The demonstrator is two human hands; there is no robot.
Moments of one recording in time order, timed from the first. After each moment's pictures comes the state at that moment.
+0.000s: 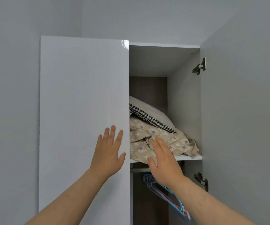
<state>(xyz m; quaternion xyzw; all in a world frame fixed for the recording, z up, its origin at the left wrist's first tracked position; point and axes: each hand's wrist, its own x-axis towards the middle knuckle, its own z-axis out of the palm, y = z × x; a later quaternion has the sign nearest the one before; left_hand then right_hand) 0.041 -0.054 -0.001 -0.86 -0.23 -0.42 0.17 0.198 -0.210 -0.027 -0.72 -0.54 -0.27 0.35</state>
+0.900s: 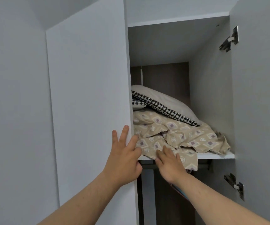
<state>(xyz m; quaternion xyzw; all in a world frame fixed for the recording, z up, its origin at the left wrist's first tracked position) 0.063 -0.064 -0.013 -0.85 -0.17 -0.39 0.32 0.275 -0.109 -0.071 -0.78 -0.55 -0.09 0.29</state>
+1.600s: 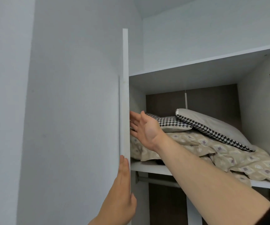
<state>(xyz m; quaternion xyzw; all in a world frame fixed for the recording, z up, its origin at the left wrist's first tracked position) -0.142 -0.163 -0.030 -0.83 -0.33 -0.45 0.04 -0.014 -0.133 0.140 -0.21 -0.60 0.49 0.60</state>
